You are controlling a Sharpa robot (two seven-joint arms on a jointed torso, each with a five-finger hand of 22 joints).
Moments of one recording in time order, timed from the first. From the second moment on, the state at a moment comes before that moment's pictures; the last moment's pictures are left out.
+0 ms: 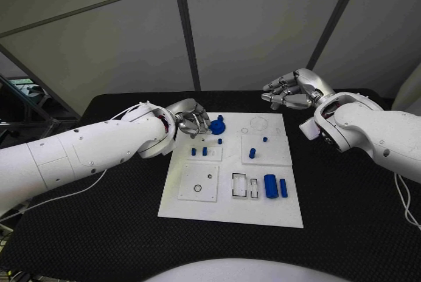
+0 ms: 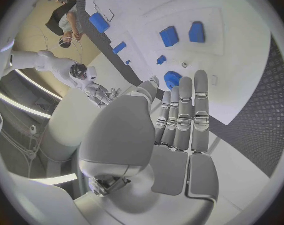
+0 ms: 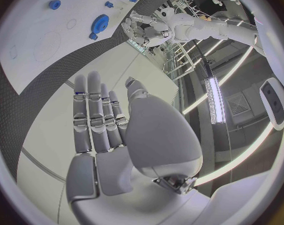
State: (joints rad) left arm 1.19 -0.72 0.02 1.38 -1.11 -0.23 -0.14; left_hand 1.46 -0.14 0.25 0.14 0.16 0.76 0.16 0.47 0.30 0.84 0.10 0.61 0.42 1.11 0.03 0.57 0.89 0.16 1.10 0.13 0.43 0.71; right arm 1.22 -0.77 0.08 1.36 -0.88 -0.36 0.14; right_hand 1.45 -0.06 0.01 0.25 0.36 0.92 0.21 0.12 0.07 1.03 0.13 0.35 0.12 1.26 0.06 0.36 0.56 0.17 1.01 0.17 0.46 0.25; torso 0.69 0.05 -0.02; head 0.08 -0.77
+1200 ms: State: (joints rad) left arm 1.18 -0.58 -0.01 1.27 -1.59 -0.15 -0.05; left_hand 1.46 -0.17 0.27 0.15 0.15 0.90 0.11 0.29 0.16 0.95 0.06 0.44 0.19 1.46 -0.03 1.27 1.19 0.06 1.45 0.07 1.20 1.31; right arm 1.22 -0.76 0.08 1.36 -0.88 -0.36 0.14; right_hand 1.45 -0.06 0.01 0.25 0.36 0.92 0.21 0.12 0.07 1.03 0.13 0.36 0.12 1.26 0.06 0.36 0.56 0.17 1.01 0.17 0.46 0.25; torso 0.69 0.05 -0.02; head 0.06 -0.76
